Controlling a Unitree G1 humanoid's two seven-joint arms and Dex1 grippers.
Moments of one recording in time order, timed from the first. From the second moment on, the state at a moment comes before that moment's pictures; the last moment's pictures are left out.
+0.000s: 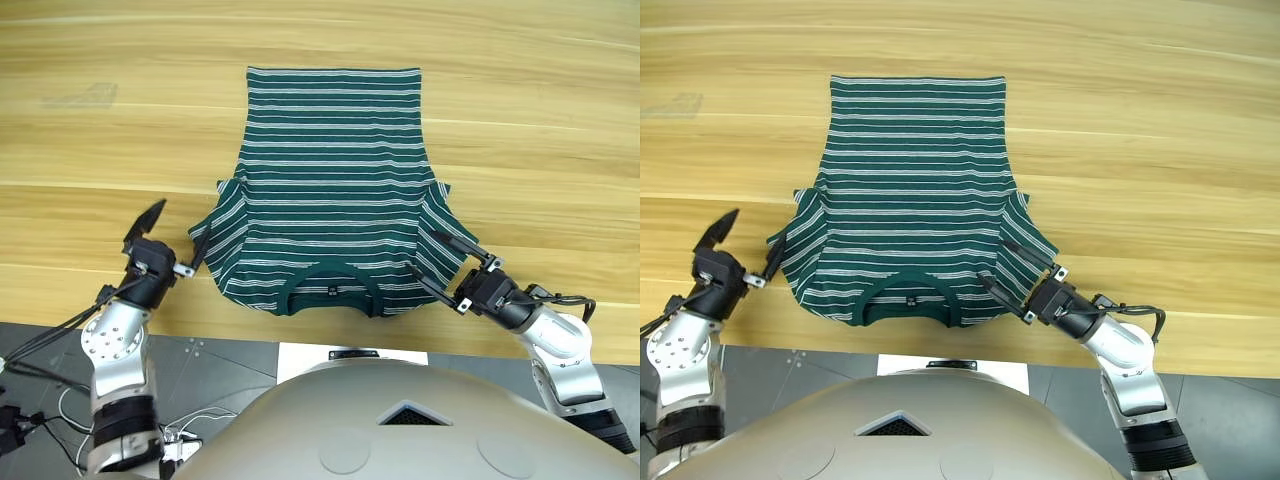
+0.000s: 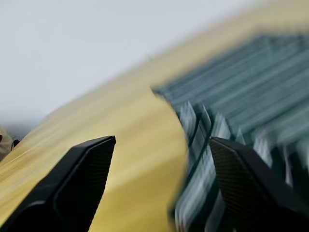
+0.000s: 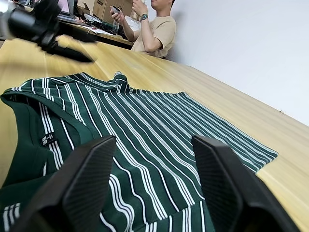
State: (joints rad) left arm 0.48 0.49 0.31 0.14 0.11 -0.56 -0.48; right arm 0.48 -0.54 0.19 -0.25 0.16 -0.50 0.66
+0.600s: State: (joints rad) left arm 0.53 0.77 0.18 -0.16 0.85 -0.43 -0.27; right arm 0.42 -0.52 0.01 -0.17 0.20 -0.49 0.61
